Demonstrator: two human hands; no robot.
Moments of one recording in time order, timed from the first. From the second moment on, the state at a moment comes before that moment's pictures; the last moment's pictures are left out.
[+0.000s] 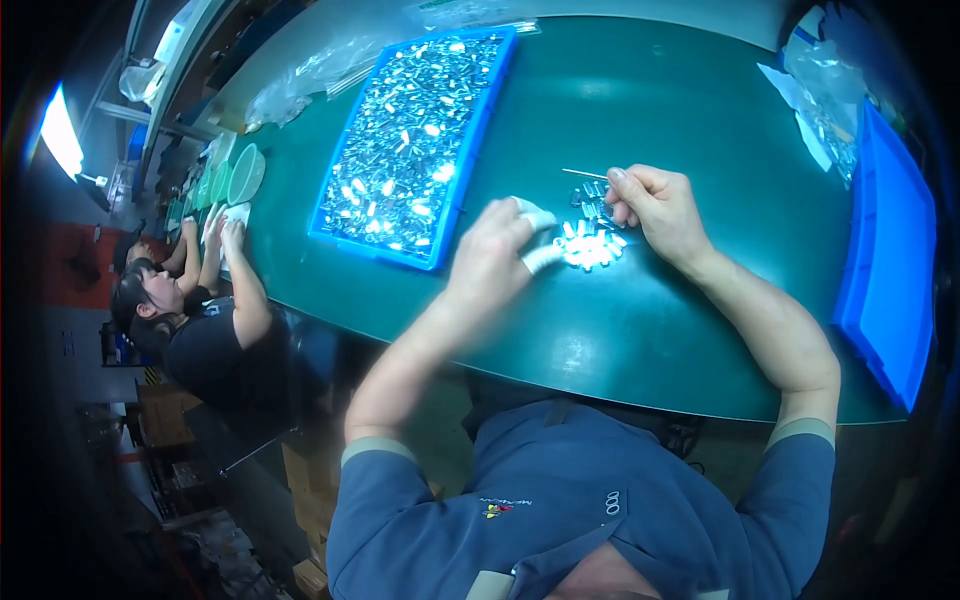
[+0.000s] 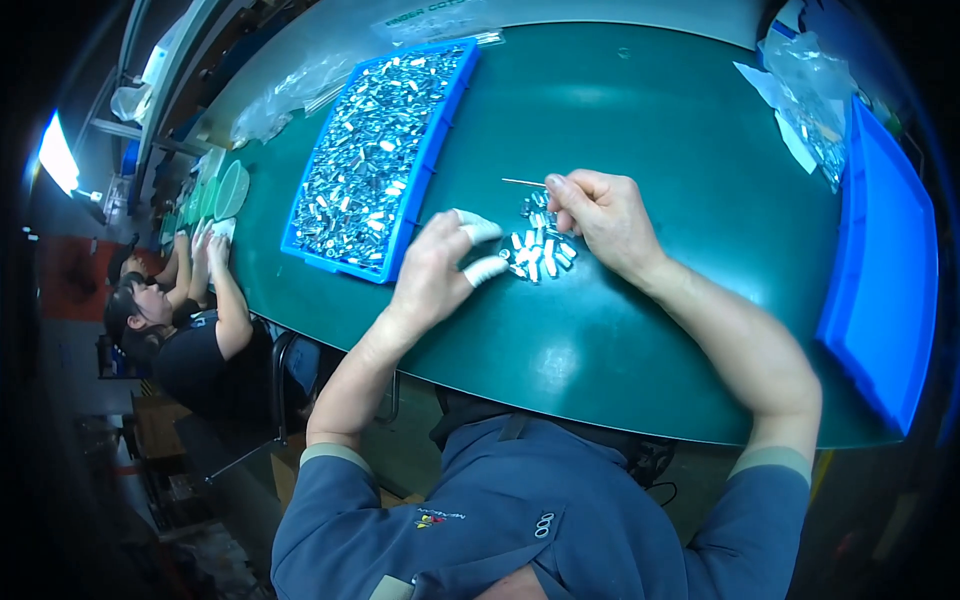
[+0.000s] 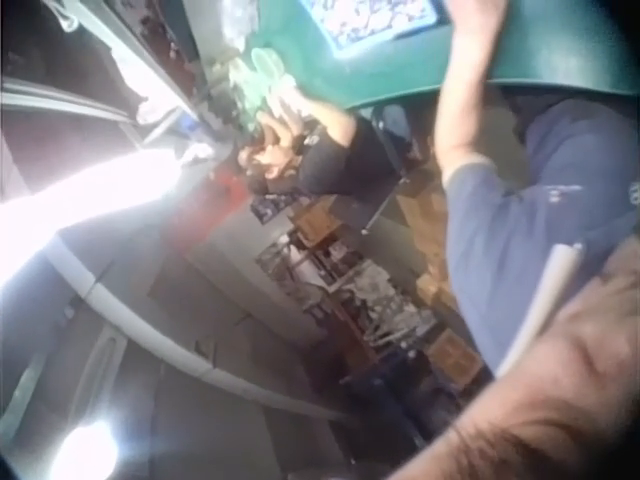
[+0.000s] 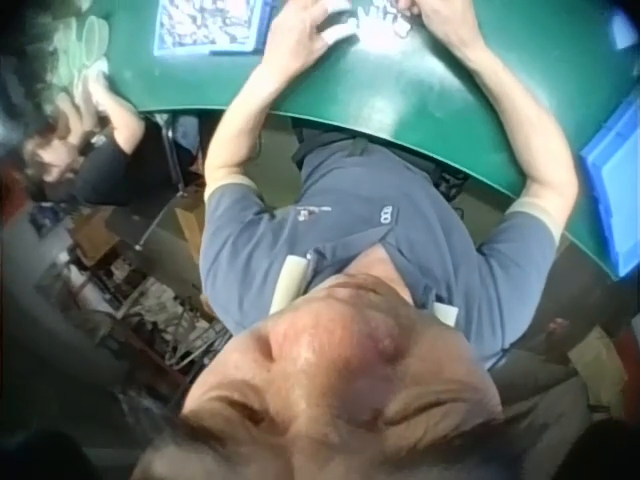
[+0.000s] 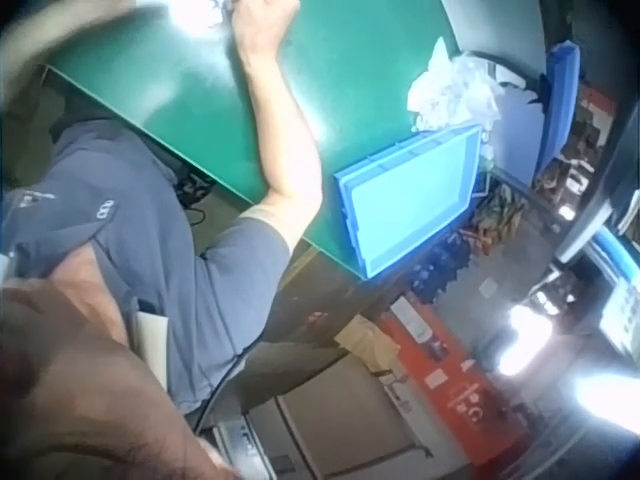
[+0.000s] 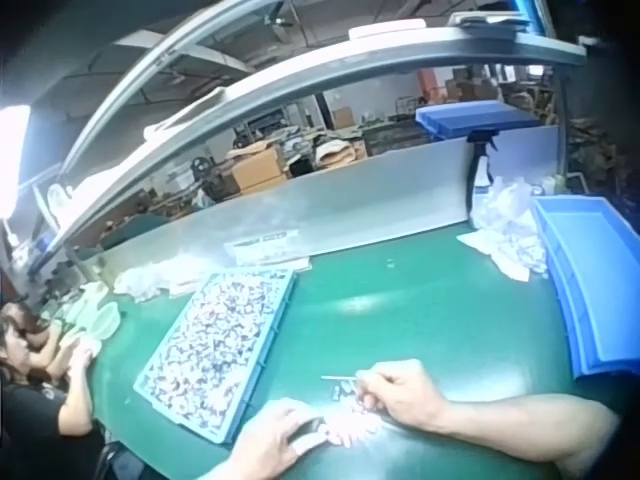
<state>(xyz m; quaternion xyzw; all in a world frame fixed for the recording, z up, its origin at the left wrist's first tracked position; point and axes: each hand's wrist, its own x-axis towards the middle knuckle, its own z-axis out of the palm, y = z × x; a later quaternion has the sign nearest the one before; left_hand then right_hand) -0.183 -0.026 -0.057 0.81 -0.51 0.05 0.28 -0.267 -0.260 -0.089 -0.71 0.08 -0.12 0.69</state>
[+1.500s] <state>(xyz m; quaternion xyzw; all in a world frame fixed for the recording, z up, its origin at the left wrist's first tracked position) -0.168 -0.012 -0.047 0.78 -0.49 0.20 0.33 -0.286 -0.243 -0.070 -0.77 0.00 -0.16 0.61</state>
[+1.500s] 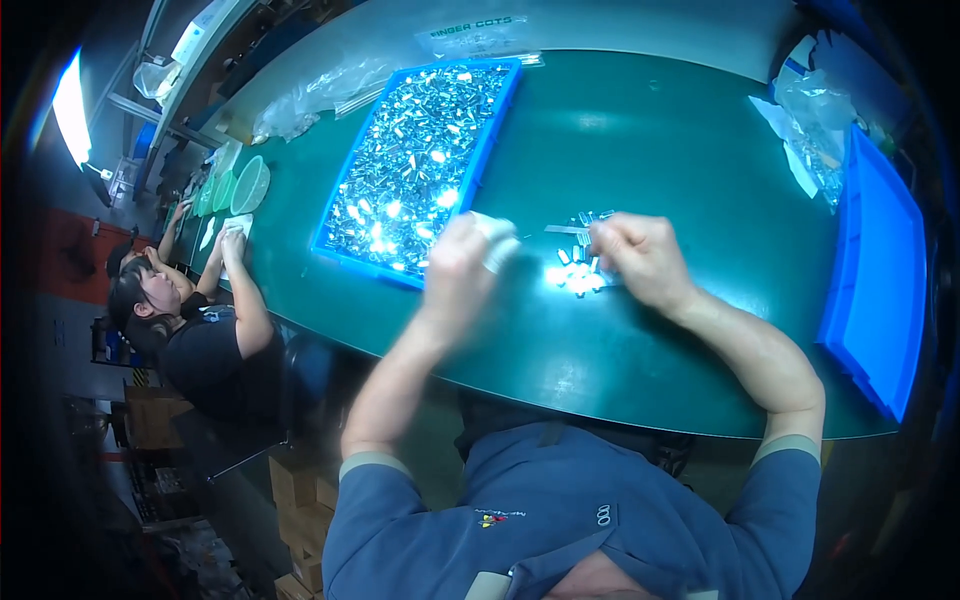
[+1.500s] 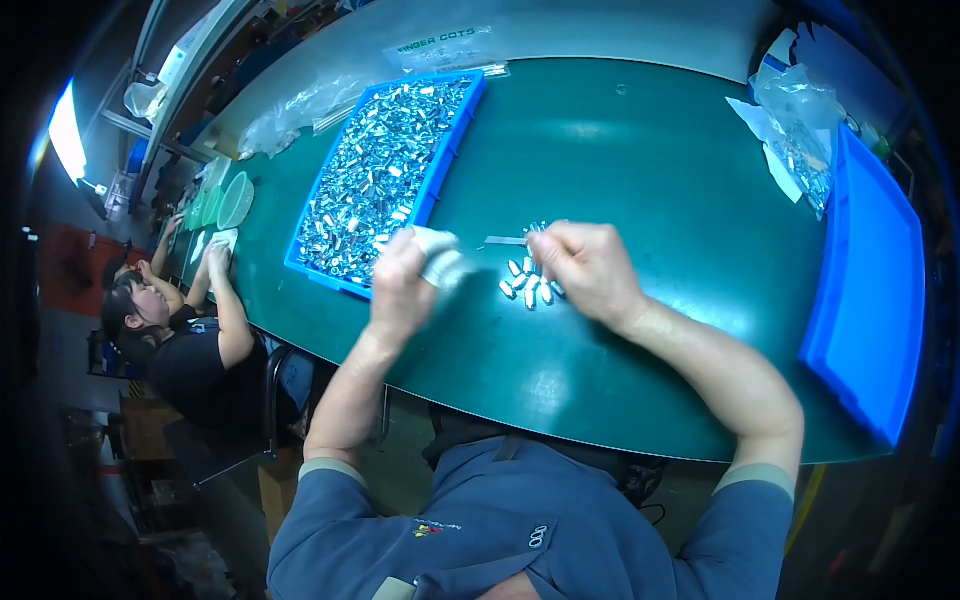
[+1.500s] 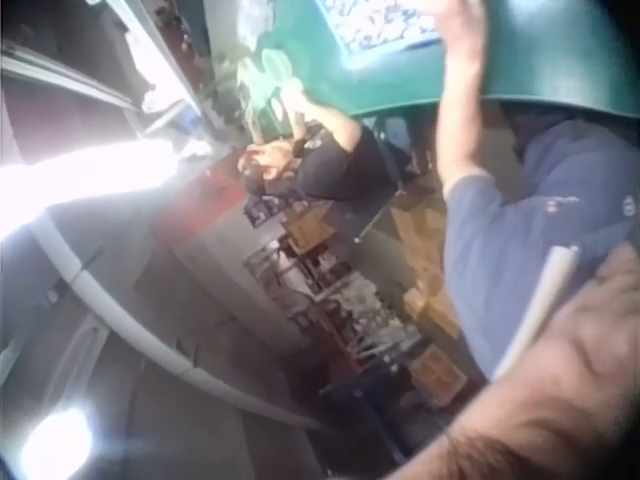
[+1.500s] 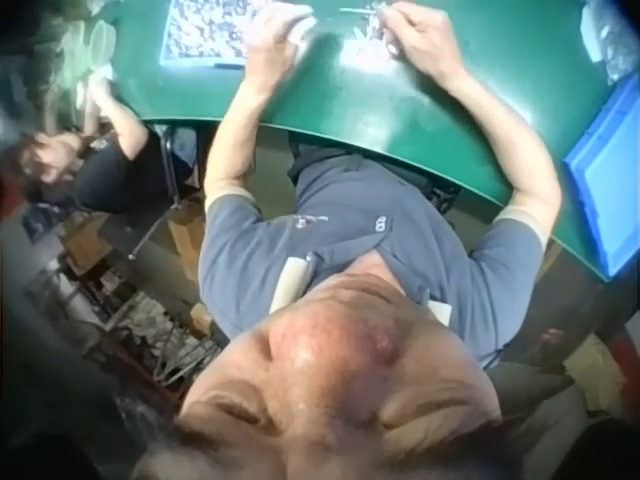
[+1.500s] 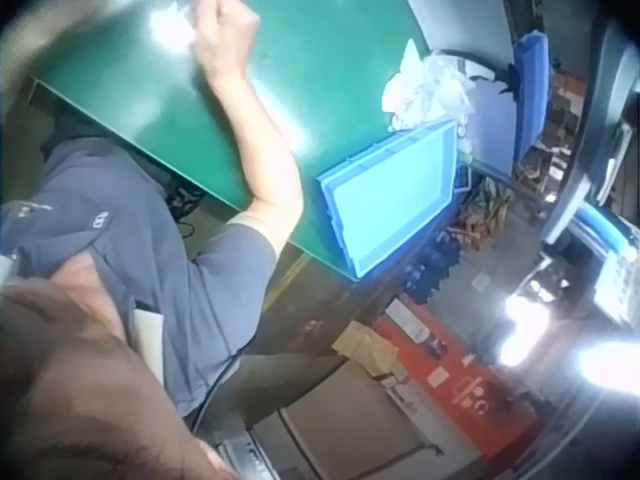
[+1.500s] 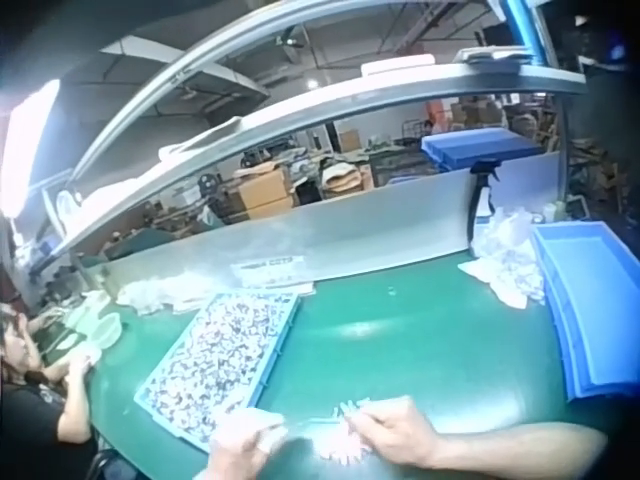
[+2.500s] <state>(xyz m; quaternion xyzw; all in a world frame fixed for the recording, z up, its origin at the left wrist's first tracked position) -0.170 -0.025 -0.073 0.71 -0.24 -0.20 0.63 -0.274 -0.253 -0.078 -0.76 -0.03 -0.12 0.64</state>
